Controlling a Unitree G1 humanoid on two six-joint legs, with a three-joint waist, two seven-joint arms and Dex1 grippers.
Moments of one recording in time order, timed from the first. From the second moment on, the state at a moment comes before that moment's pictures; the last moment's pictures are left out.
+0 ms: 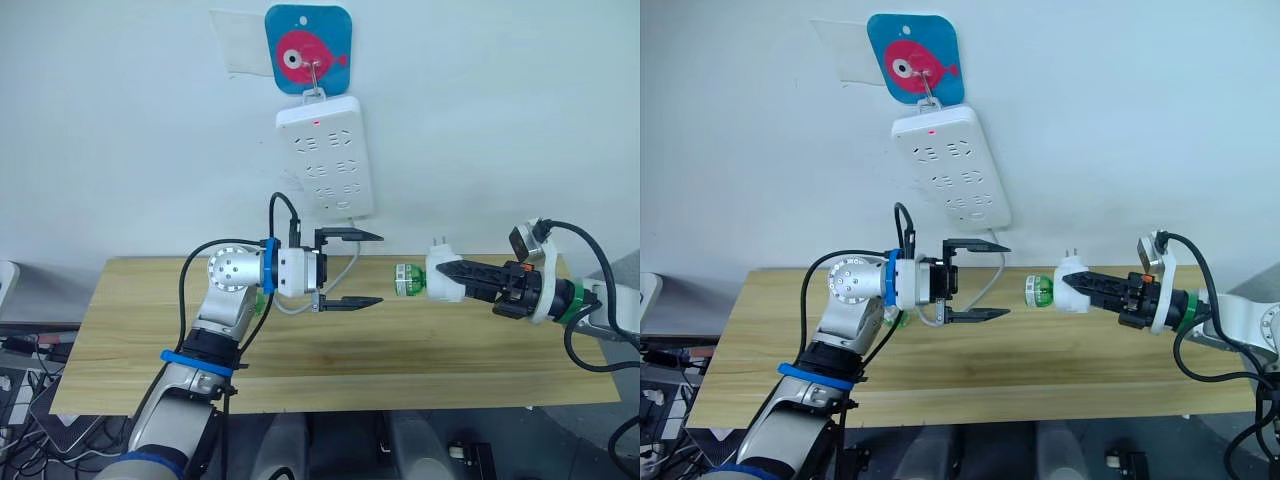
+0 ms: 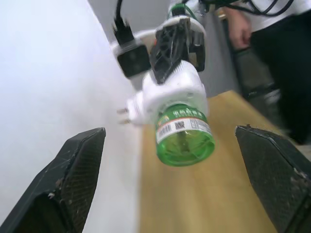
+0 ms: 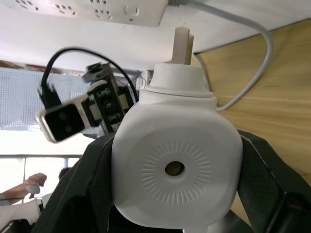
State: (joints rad) left arm -0.60 0.31 -0.17 0.32 -0.27 -0.67 -1.33; right arm -0.33 -0.91 -0.13 0.05 1.94 1.23 0.21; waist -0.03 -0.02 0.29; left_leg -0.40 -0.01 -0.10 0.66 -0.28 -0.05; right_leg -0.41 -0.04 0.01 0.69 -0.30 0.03
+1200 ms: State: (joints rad) left arm -0.75 0.30 -0.39 0.67 -0.16 -1.23 -1.01; right arm -0.34 -0.85 -0.19 0.02 1.93 1.25 0.19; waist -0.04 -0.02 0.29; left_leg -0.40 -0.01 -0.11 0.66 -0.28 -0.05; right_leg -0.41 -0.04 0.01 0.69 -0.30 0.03
